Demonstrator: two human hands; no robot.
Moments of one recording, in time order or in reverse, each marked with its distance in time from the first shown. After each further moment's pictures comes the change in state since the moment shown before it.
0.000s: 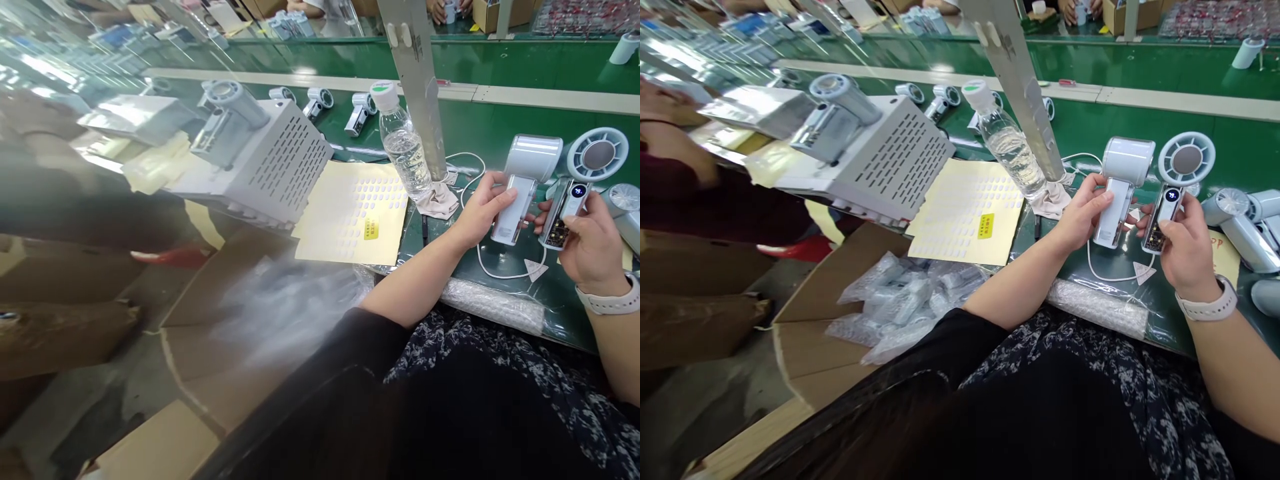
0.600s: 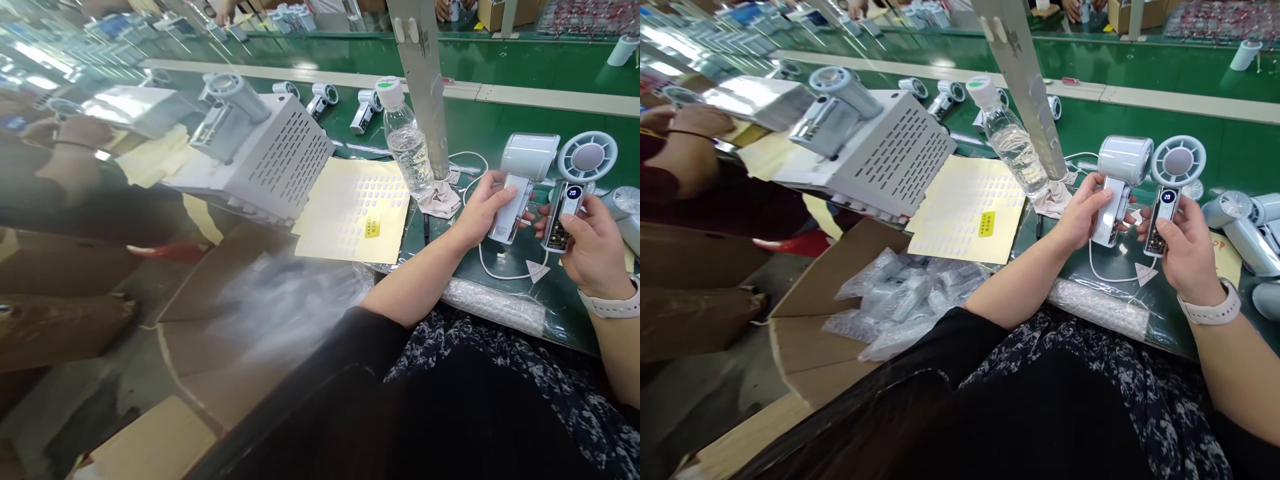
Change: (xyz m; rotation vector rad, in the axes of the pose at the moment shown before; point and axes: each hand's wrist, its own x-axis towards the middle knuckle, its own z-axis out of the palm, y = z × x) left_hand -0.003 0.005 0.004 -0.040 0.040 0.010; right_hand -0.003 0.004 -0.003 -0.042 -0.039 -0.006
